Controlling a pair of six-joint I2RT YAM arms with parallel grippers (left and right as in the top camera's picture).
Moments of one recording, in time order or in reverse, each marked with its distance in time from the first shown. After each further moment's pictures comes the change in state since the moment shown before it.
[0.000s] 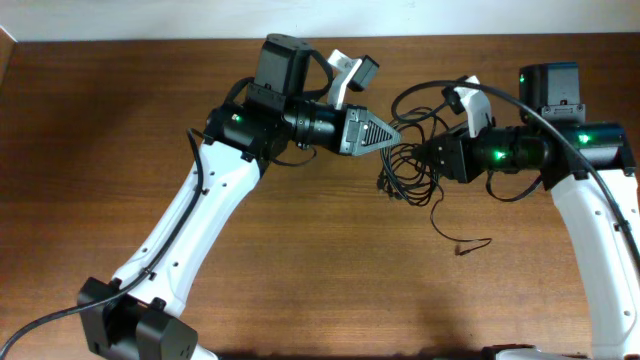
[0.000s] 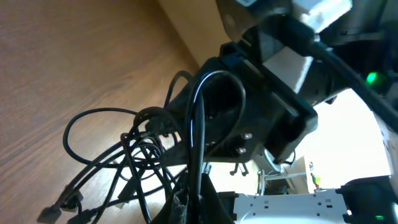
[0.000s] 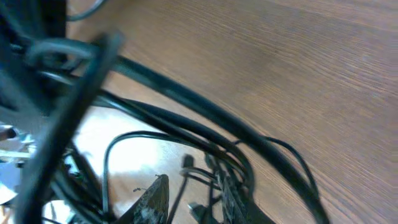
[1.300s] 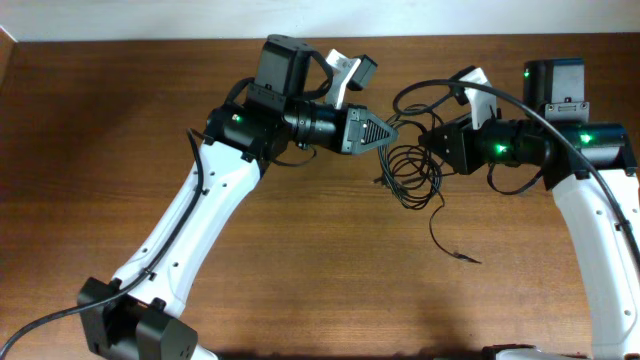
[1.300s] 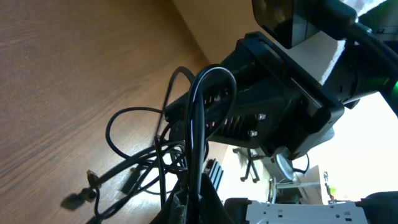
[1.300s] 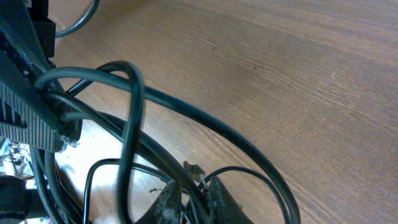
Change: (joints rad) left arm -0.003 0.000 0.000 -0.012 -0.073 0.004; right arm -0.008 0.000 -0.001 0.084 0.025 0.023
